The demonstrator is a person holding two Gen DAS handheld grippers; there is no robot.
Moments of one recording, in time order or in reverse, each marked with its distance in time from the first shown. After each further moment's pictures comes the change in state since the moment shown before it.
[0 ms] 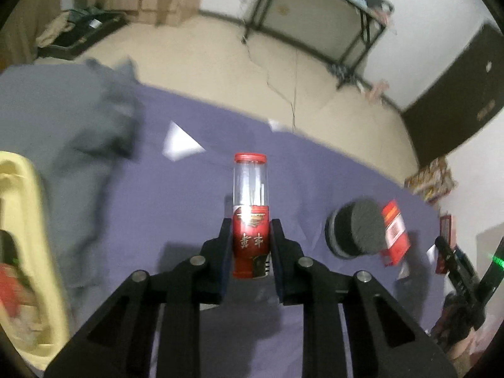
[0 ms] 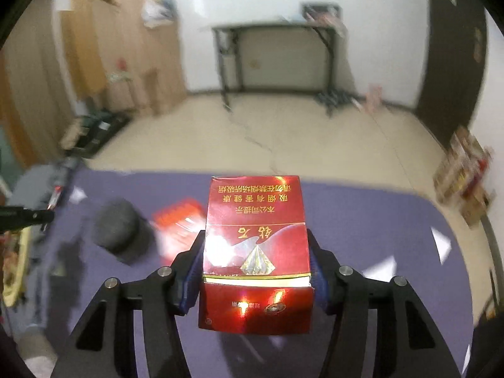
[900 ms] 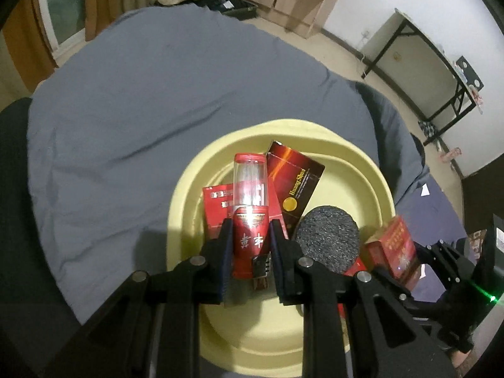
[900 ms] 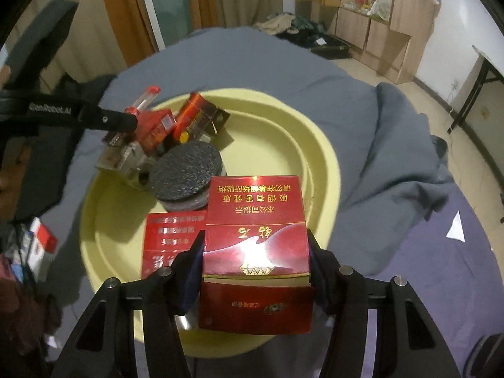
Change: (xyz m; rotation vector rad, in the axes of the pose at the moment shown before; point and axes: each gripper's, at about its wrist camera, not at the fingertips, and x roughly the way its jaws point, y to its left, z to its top) left arm -0.116 0.332 -0.047 -0.318 -0.039 0.243; right arm 0.105 0.486 -0.015 -0.707 0.308 0.534
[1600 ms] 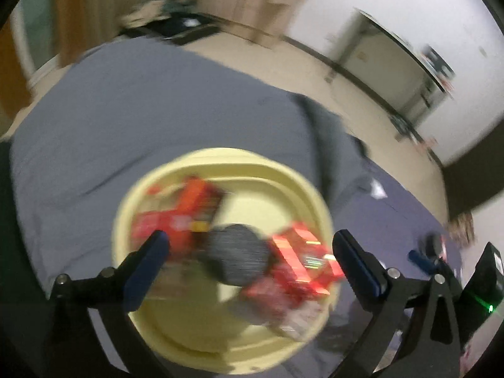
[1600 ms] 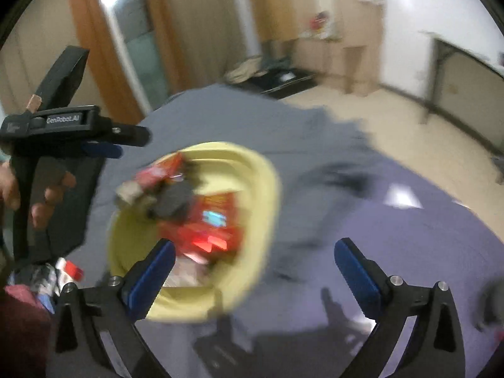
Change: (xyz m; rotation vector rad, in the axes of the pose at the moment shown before) left arm -0.041 -0.068 0.009 0.108 -0.056 -0.099; right arm -0.107 -0.044 -0.074 0.230 -0.250 -0.026
